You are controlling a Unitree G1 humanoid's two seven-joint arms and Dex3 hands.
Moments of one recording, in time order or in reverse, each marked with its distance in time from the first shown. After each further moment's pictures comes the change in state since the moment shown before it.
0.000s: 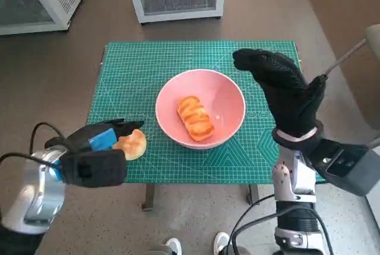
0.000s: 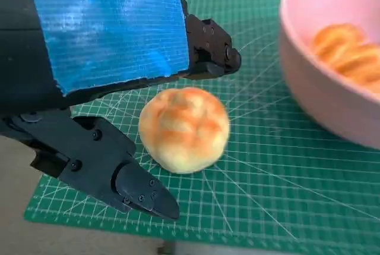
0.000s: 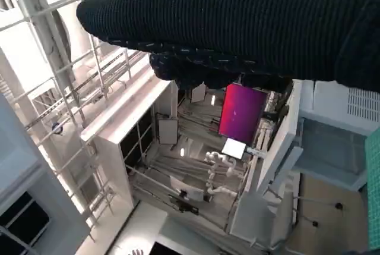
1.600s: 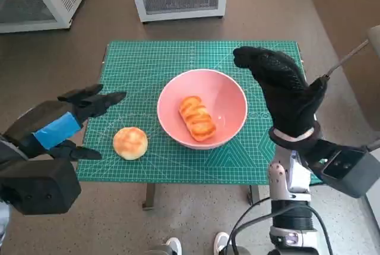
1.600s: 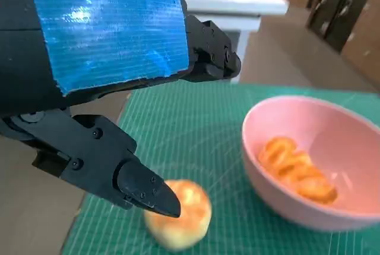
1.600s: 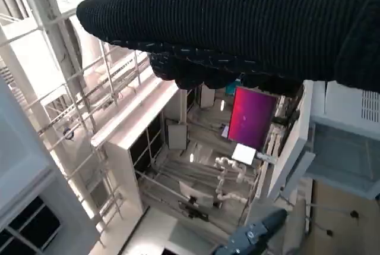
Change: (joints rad) left arm 0.099 0.137 0.390 -0.470 -0.210 0.058 -0.195; right arm -0.010 0.036 -0.003 0.013 -0.003 -0.039 -0.004
